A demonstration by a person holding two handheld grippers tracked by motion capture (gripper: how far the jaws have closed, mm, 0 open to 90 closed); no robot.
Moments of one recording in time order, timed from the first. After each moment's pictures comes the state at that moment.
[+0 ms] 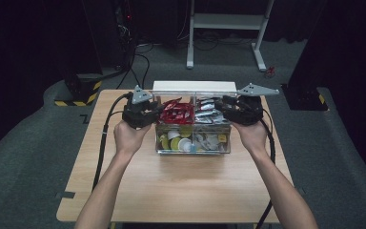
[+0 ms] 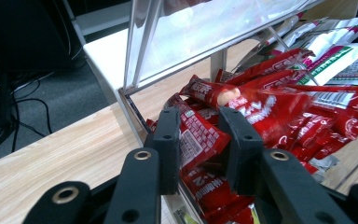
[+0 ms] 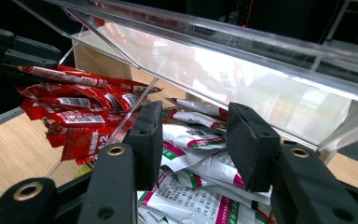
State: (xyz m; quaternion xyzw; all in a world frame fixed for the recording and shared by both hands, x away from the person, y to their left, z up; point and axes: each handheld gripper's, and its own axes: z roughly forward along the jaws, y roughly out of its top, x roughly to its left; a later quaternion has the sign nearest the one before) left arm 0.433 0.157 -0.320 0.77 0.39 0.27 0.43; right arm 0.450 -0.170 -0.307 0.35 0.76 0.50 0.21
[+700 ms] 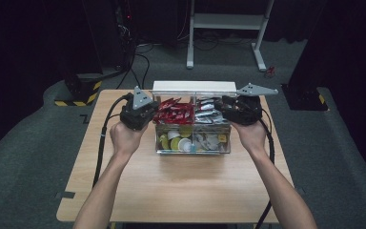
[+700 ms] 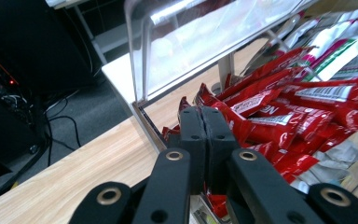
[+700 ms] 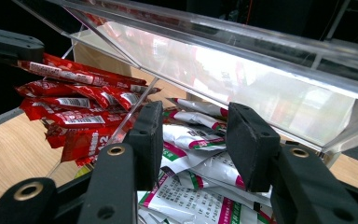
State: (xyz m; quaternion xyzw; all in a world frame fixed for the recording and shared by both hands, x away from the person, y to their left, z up) left arm 0.418 0.158 -0.311 0.77 0.36 0.32 0.42; right arm 0.451 -0.168 -0.307 0.35 0.76 0.50 0.21
